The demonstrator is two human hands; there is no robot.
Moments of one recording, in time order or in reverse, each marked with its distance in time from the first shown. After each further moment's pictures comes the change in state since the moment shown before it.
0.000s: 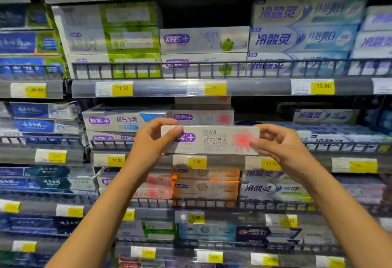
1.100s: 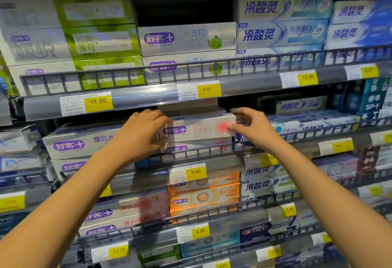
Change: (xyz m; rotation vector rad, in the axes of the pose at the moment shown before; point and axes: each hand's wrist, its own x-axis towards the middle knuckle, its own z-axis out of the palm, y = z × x) left_hand 0.110 -0.015 -0.040 1.314 -0.375 0.781; right_hand 0.068 0.019 0.029 -0.434 0.238 -0.025
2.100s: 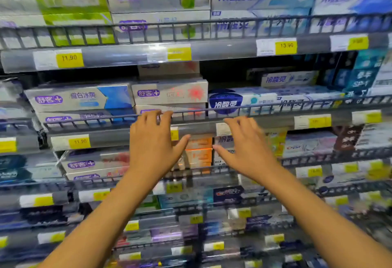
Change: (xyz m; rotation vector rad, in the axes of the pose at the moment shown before) left_hand -0.037 0.158 0.031 -0.081 0.148 -0.466; right_hand -0.122 0.021 -0.027 -0.802 -0.099 -0.190
